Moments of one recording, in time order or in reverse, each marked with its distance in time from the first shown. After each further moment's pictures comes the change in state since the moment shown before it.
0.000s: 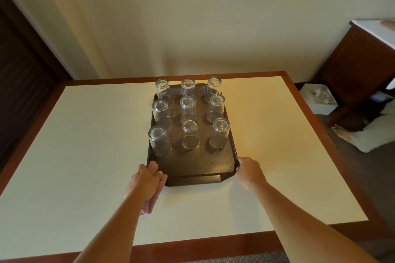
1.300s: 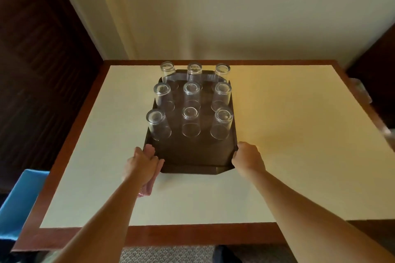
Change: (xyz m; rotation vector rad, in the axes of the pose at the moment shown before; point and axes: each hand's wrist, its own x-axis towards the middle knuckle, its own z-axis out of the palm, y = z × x) left_hand 0.056 -0.143 -0.119 0.022 0.094 -0.089; right_hand -0.048 -0.181 0.095 0.002 0.034 0.009
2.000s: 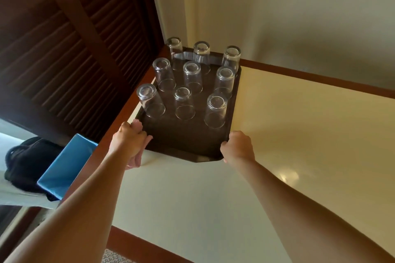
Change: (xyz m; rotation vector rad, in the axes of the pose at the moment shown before) left_hand 0.104 -0.060 -0.096 -0.055 0.216 -0.230; right_hand 0.082 -0.165 0.079 0.037 -0.189 -0.216
